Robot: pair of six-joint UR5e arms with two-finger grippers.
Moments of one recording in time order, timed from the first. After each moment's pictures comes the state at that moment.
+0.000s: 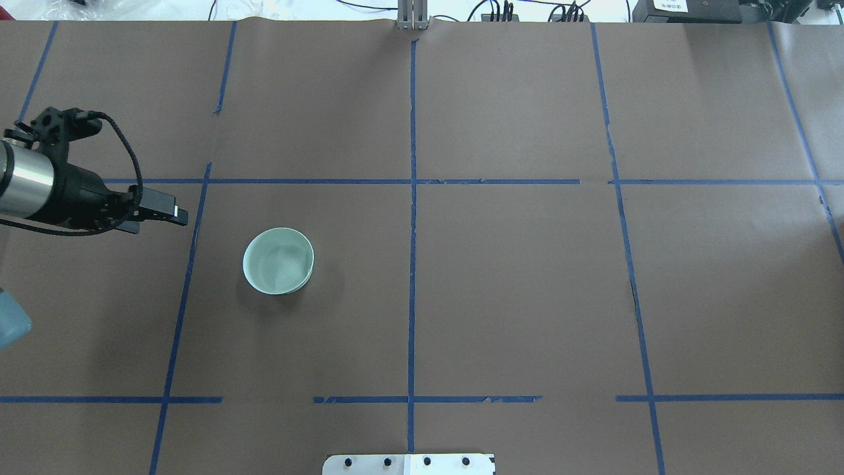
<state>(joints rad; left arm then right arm) -0.84 -1.63 -1.94 -2.18 -2.17 -1.18 1.88 -1.62 1.50 -1.63 2.35 -0.32</state>
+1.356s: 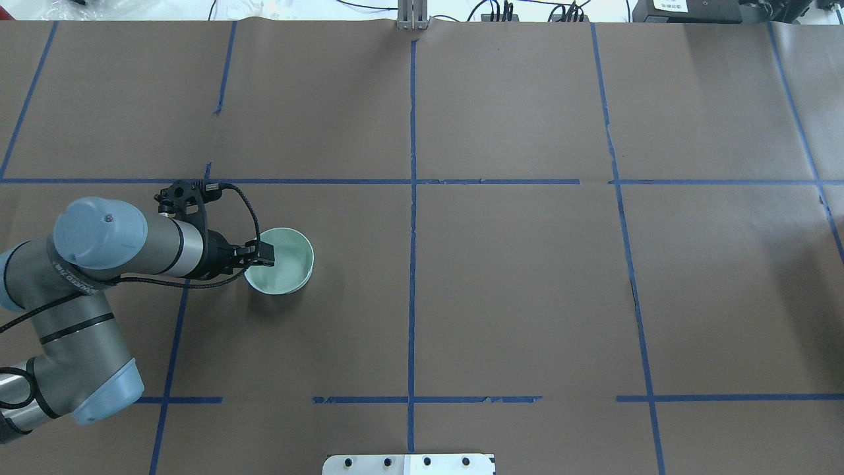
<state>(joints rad) -0.57 -1.78 -1.77 -2.14 -1.85 -1.38 1.59 -1.62 1.76 -1.63 2.41 0.12</state>
